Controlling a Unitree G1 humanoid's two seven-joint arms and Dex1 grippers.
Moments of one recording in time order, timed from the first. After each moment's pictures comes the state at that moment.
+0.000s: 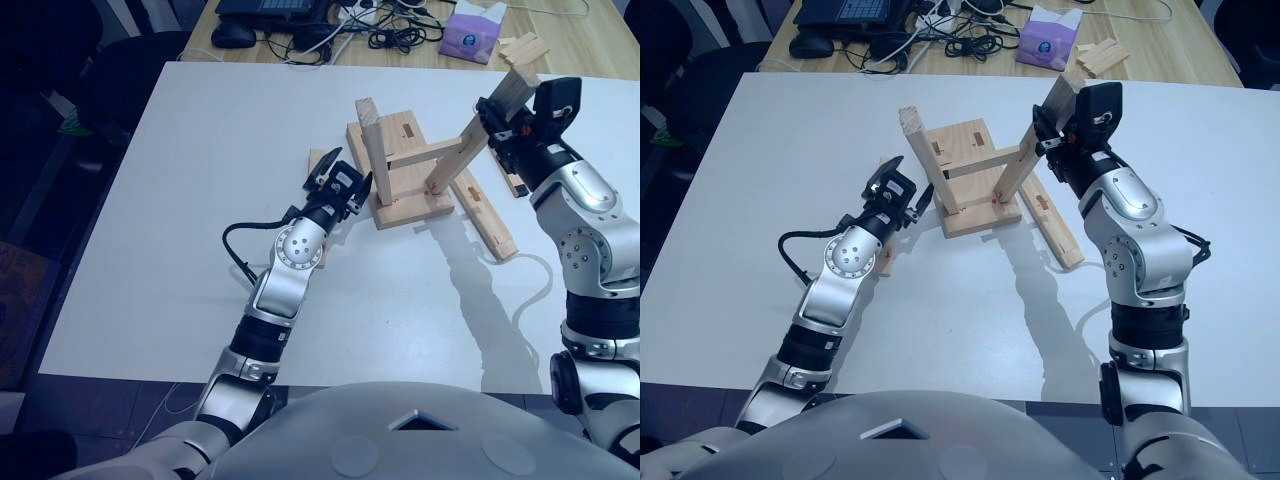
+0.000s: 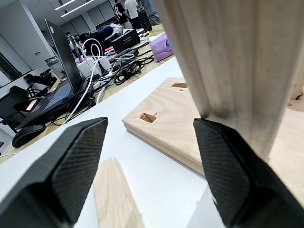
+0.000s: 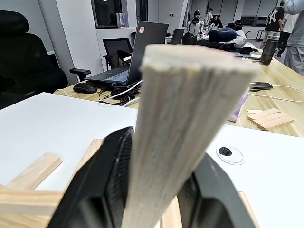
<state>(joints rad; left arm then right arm) -0.14 0.11 -0.30 -0.03 0.28 0.19 -0.21 -0.27 -0.41 -0.01 -0.26 0.48 0.63 0.13</state>
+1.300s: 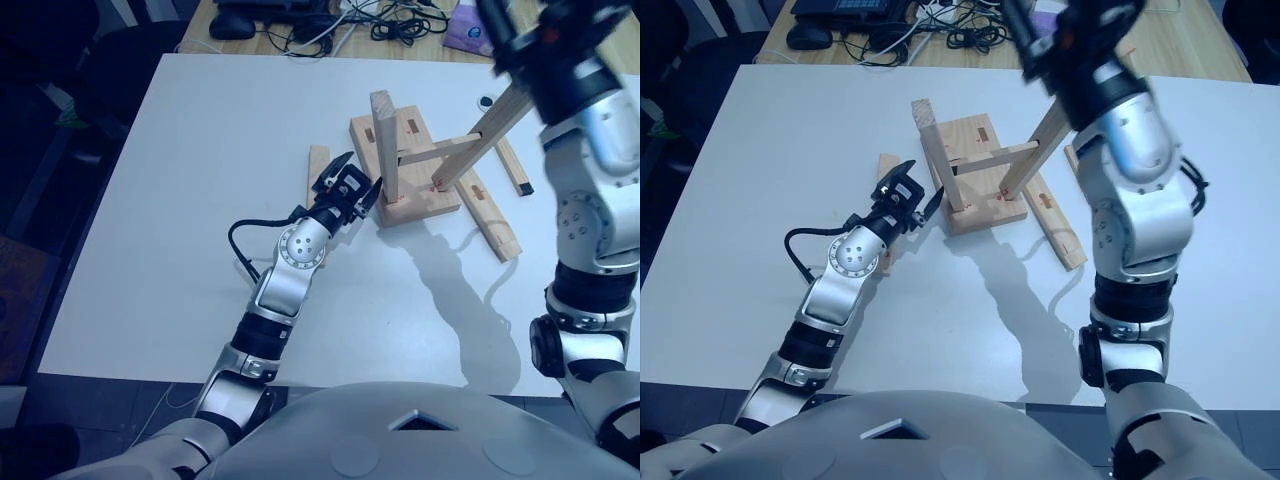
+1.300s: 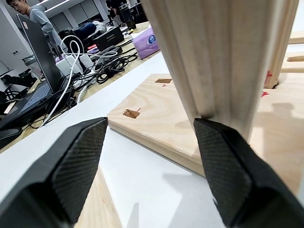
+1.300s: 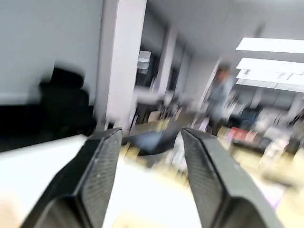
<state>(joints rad) -0.15 0.12 -0.32 0.00 0.26 0.16 -0.25 -0.41 -0.34 0.11 -0.35 0.32 0.54 0.26</state>
